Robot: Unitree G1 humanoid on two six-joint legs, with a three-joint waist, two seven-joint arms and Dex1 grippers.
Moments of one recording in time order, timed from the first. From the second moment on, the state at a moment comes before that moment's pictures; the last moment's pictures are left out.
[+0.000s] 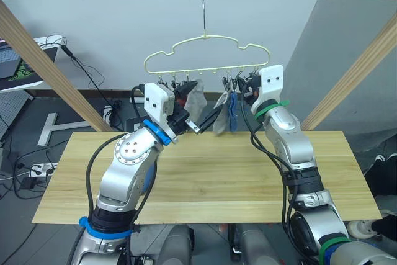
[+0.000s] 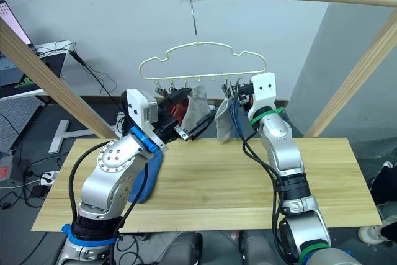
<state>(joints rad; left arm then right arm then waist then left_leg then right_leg) -0.36 0.34 -0.07 -0.38 -0.28 0.30 -0.51 -0.66 -0.11 0.02 0.13 0.10 0.29 0.14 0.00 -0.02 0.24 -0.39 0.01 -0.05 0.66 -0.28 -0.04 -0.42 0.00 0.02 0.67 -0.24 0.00</state>
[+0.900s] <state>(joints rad) -0.37 0.33 -0.07 -0.38 -0.28 0.30 -0.51 -0.67 -0.11 0.02 0.13 0.10 0.29 0.13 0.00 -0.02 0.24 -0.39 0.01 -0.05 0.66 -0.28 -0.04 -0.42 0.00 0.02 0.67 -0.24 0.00</state>
